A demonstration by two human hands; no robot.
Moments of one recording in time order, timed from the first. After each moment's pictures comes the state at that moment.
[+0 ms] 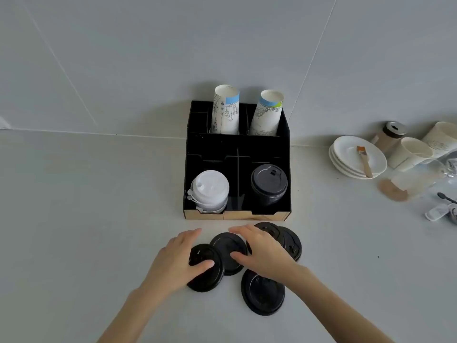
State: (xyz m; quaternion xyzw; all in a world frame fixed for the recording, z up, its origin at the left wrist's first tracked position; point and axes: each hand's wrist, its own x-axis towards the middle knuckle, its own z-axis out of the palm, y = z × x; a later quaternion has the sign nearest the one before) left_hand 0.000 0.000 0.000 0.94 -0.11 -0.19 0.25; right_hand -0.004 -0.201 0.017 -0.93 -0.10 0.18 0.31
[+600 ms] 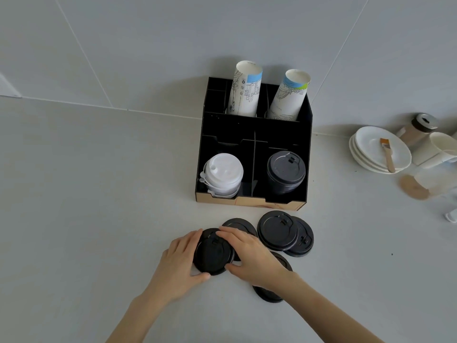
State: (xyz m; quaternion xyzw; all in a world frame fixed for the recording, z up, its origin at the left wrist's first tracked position) left_hand -0.029 0.021 -0.043 0.94 -0.11 -0.20 0.26; right_hand -0.016 -0.167 -0.024 -0.92 -0.21 0.20 0.27
